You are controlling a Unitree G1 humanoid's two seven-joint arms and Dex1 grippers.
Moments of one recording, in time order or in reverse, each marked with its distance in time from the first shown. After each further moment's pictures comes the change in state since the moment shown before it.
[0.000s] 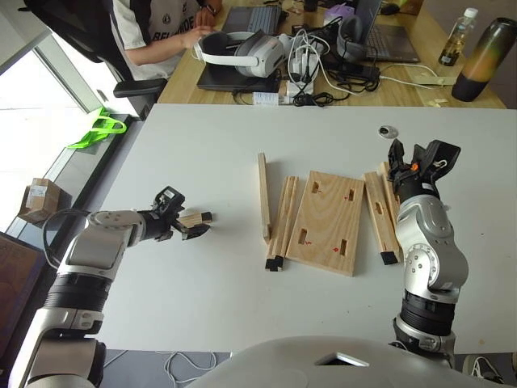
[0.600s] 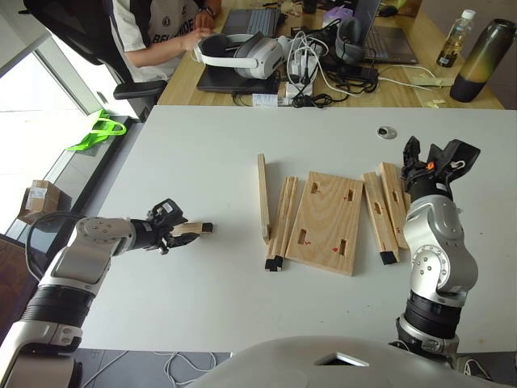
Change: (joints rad) left arm 0.114 0.106 -0.056 0.006 0.035 -0.272 -0.095; right arm -0.009 0.001 -0.082 -0.045 0.048 0.009 -0.096
